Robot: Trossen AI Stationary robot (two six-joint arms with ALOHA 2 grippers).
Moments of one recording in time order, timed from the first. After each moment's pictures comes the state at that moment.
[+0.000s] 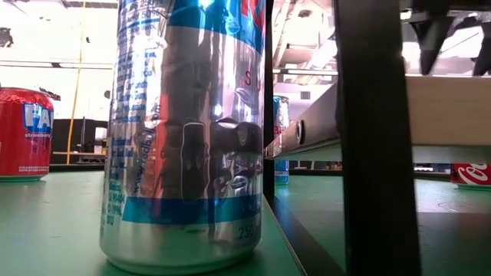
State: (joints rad) left arm -0.03 1.33 0.94 0.17 -0.14 -0.16; right arm 0.57 1.47 1.24 -1.57 0.41 2.15
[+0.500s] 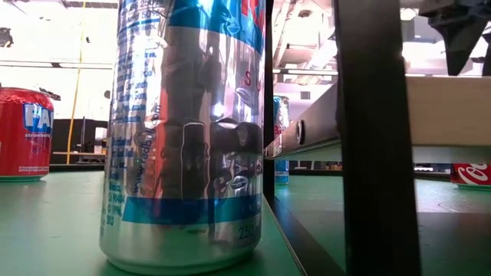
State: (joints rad) left arm 0.01 1.33 0.94 0.20 -0.09 -0.24; right arm 0.47 1.12 1.07 -1.57 0.34 1.79
